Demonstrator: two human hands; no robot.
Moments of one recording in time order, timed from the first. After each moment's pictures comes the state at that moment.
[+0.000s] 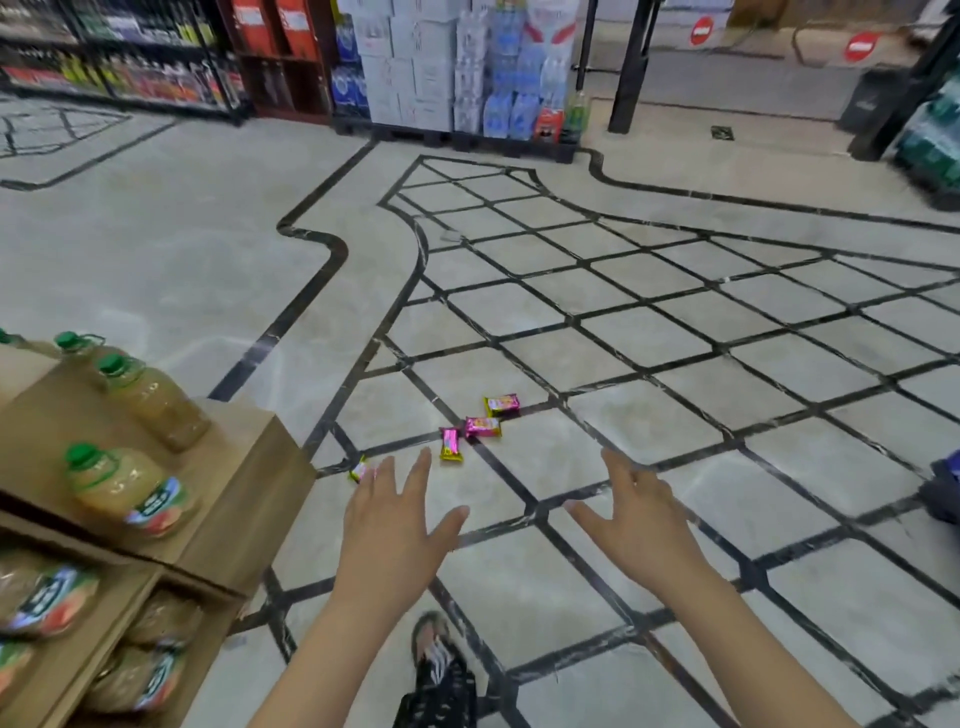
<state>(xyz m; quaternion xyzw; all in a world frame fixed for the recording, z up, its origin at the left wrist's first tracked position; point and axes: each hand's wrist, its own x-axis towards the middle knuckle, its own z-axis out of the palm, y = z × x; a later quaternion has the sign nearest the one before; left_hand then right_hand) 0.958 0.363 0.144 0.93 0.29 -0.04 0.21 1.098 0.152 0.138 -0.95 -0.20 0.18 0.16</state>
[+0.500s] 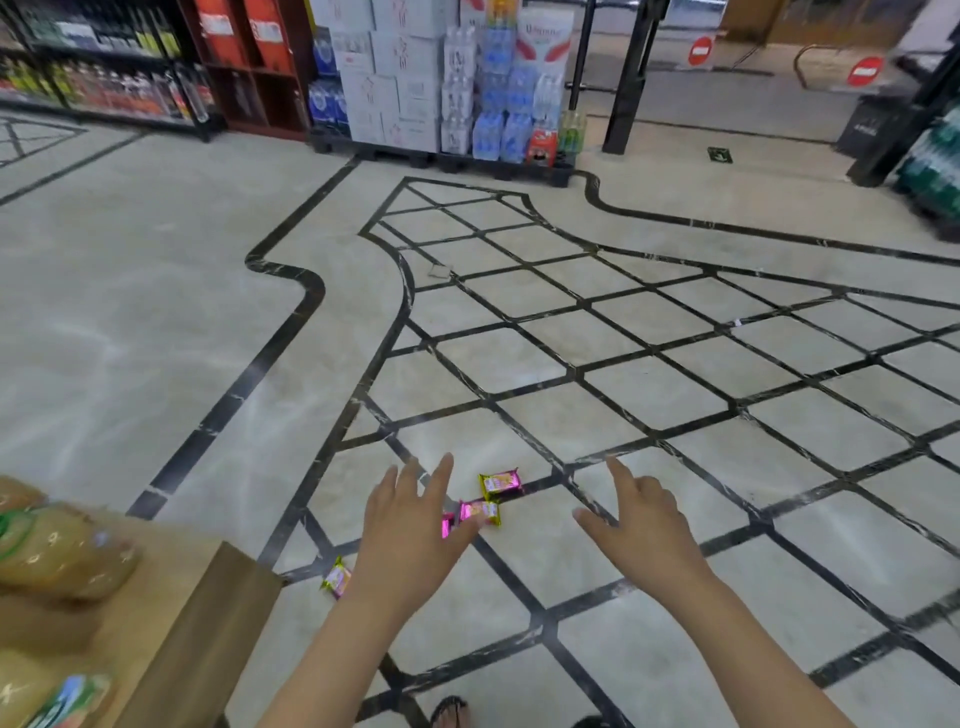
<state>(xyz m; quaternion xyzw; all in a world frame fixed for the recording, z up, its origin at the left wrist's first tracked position) 1.237 0.533 0.133 0.95 0.23 -0.06 0.19 1.364 0.316 0.135 -0.96 -0.17 0.17 0.13</state>
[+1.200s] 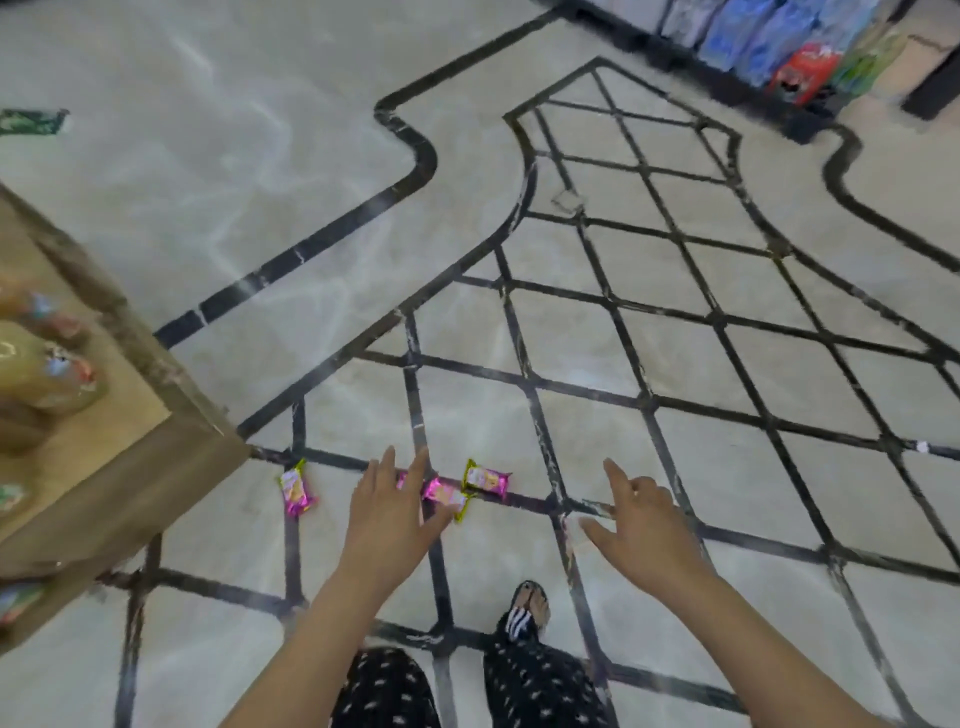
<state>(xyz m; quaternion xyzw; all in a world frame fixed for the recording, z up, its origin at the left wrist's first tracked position) 1.519 0.518 0.004 0.83 0.49 -0.08 0.26 1.762 0.373 0.038 -0.86 -0.43 0.27 -0.07</state>
